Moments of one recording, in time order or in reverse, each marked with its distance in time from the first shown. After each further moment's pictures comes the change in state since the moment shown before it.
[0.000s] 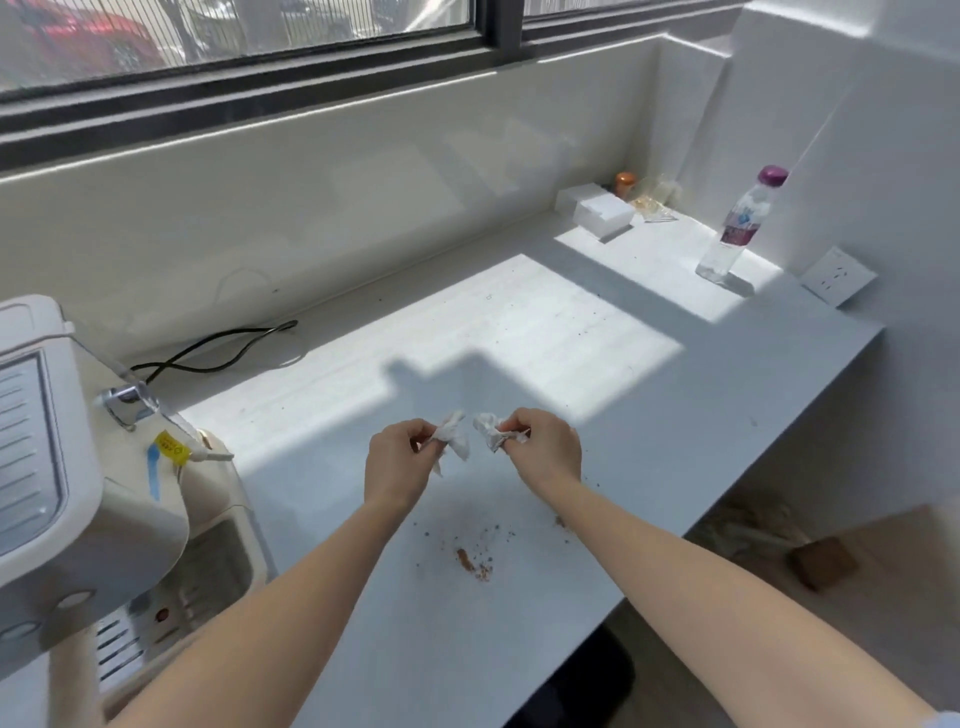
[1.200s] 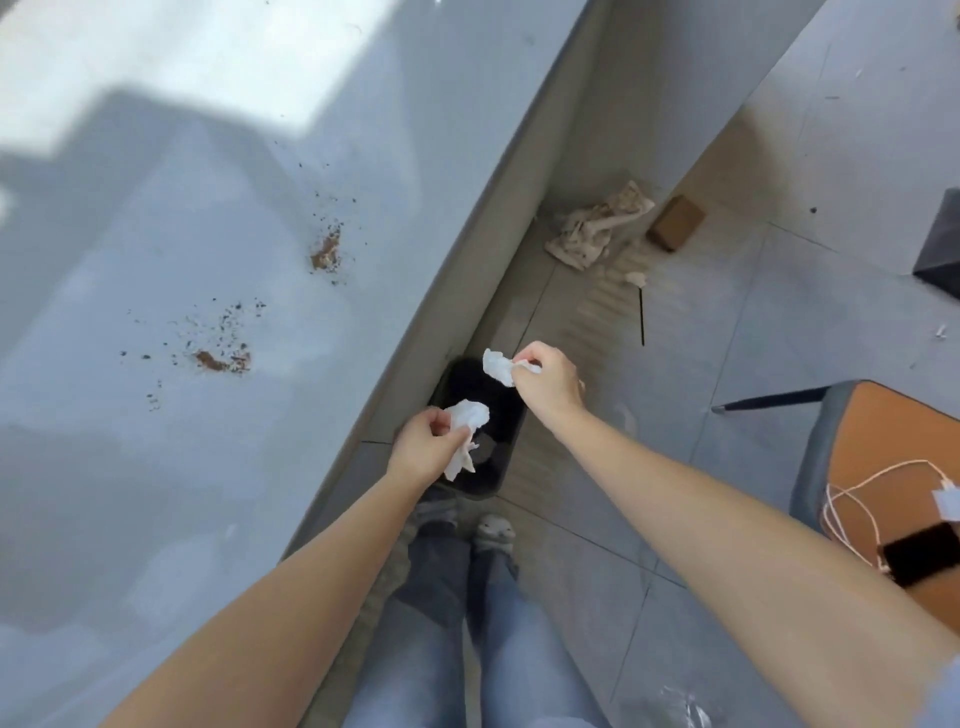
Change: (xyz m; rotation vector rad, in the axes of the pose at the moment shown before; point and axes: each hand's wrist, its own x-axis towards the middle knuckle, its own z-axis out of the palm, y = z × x) left_hand -0.216 -0.081 0.224 0.183 -0.748 -0.279; right_hand -0.204 0.265 0.002 0.247 0.117 0.771
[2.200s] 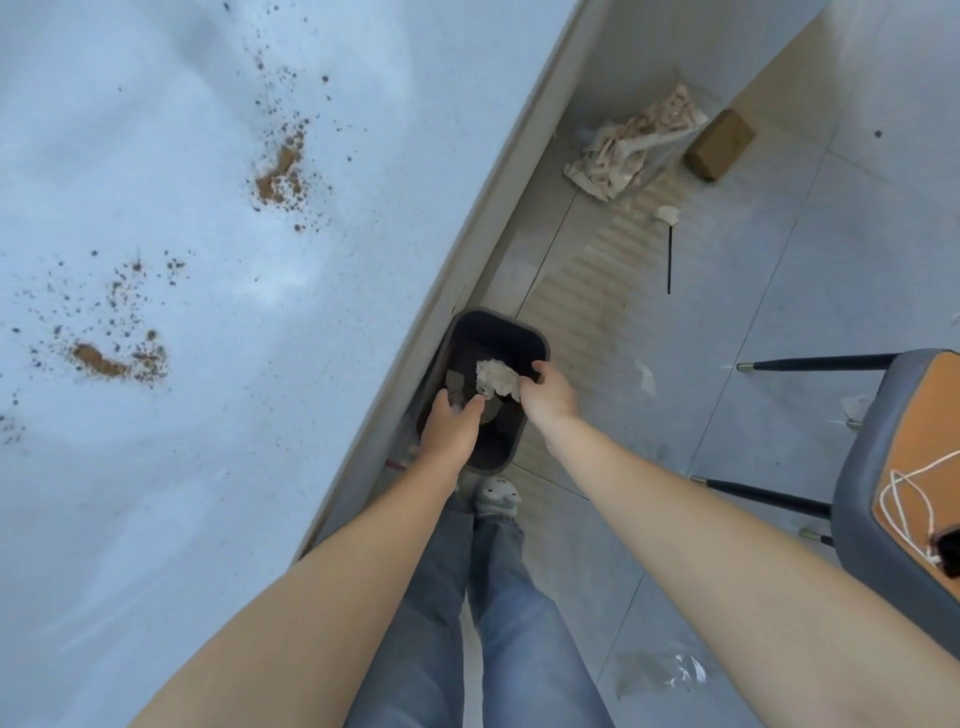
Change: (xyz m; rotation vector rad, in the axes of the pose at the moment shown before) left_hand 0.081 -0.042 0.046 -0.230 -0.087 -0.348; right_hand 0.059 0.071 0.102 0.063 -0.157 0.349
